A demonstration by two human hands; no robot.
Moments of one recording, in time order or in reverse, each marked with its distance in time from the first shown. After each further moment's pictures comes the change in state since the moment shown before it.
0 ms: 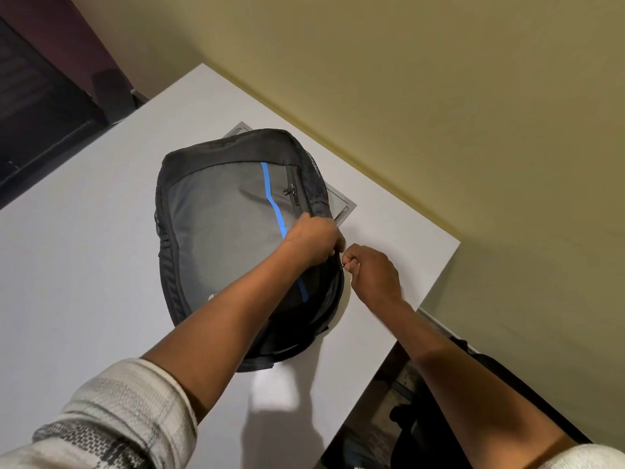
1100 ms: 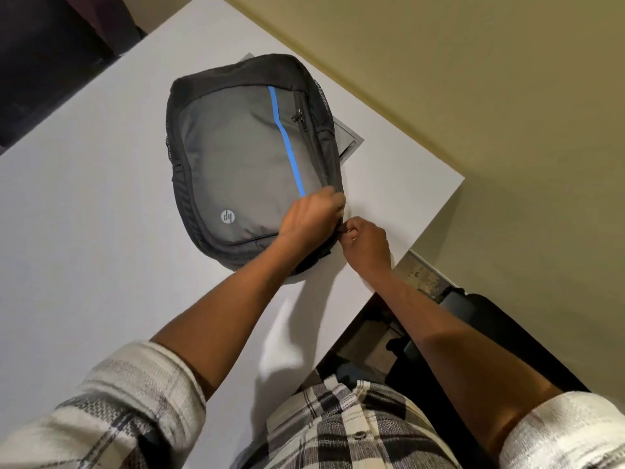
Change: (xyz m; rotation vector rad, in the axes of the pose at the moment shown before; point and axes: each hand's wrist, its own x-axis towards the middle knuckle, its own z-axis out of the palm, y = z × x) left_hand -0.097 0.056 0.067 -0.259 0.440 -0.113; right_hand -0.091 -0.001 0.035 0.200 0.006 0.148
